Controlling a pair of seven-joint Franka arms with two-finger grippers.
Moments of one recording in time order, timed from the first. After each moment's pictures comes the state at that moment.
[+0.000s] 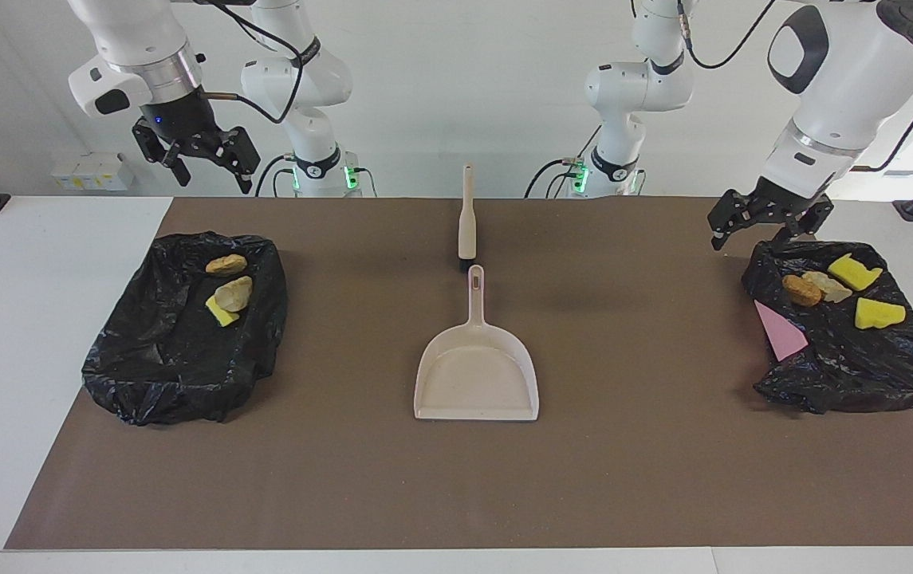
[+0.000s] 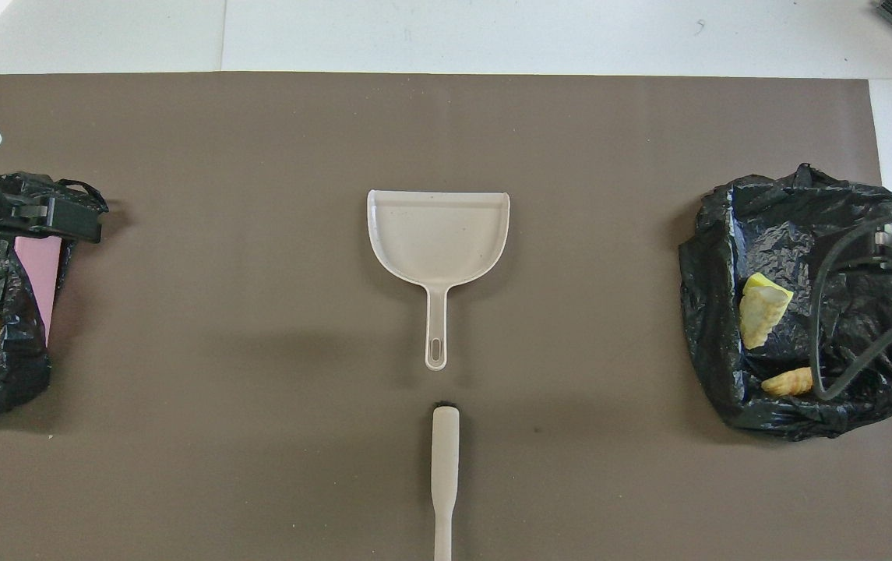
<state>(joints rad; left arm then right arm) -0.09 0.01 0.02 -1.63 -0.02 1.68 0.04 0.03 -0.02 0.00 -1.48 -0.02 1.43 0.19</state>
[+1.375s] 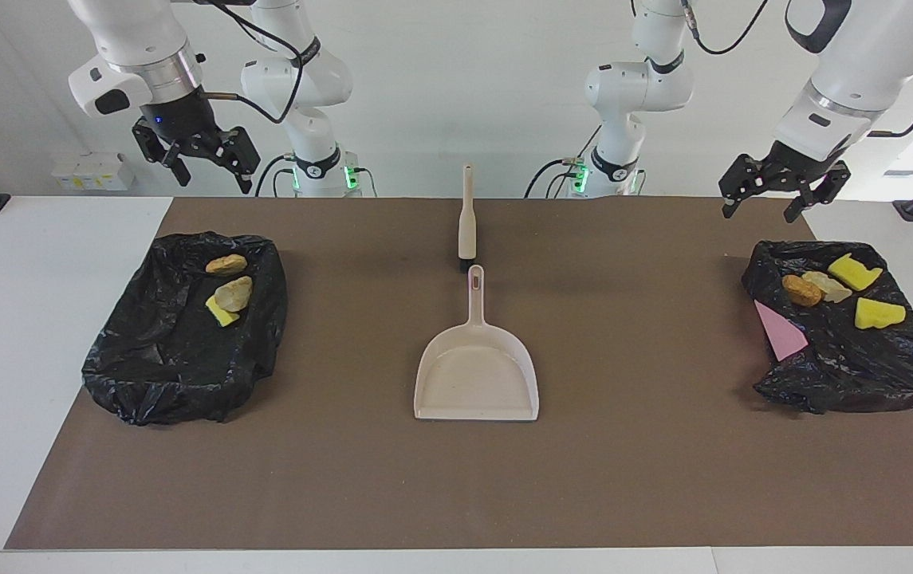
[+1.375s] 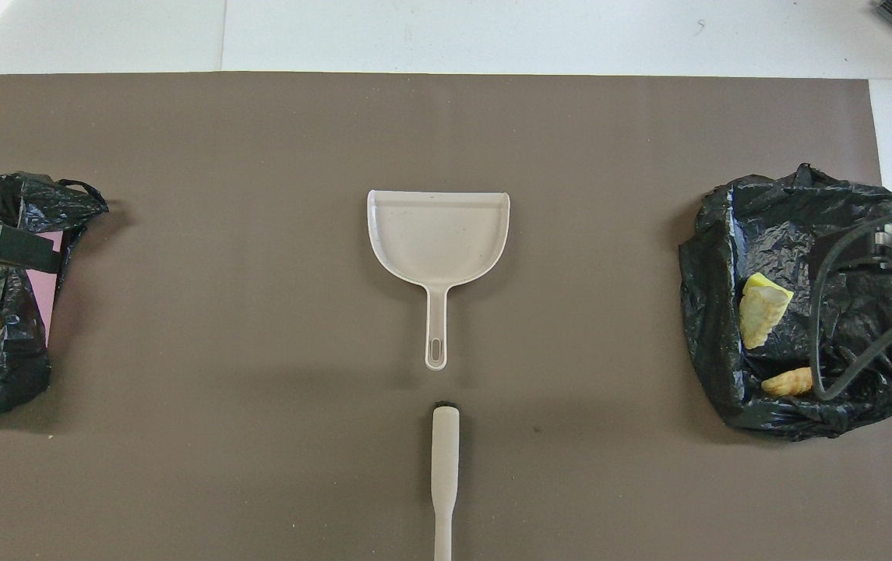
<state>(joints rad) -0.09 -0.01 0.03 -1.54 0.00 1.54 0.11 0.03 -0.02 0.00 -1.48 -0.02 1.43 0.19</state>
